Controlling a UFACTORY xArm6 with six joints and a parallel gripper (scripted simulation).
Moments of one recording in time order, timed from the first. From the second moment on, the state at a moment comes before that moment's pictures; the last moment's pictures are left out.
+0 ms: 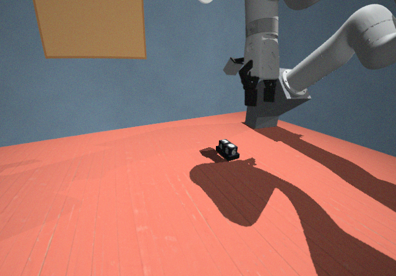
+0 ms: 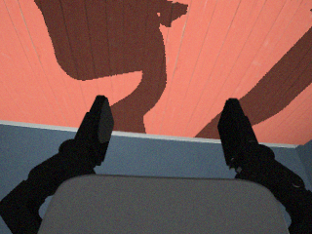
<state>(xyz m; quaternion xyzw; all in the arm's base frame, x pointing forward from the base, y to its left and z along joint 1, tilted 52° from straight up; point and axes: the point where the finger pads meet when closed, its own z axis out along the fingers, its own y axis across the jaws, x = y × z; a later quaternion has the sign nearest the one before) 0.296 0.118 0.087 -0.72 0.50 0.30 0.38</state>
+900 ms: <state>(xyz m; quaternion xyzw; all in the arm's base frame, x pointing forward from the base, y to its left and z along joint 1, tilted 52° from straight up) 0.337 0.111 0.003 -0.67 0.60 0.28 0.33</state>
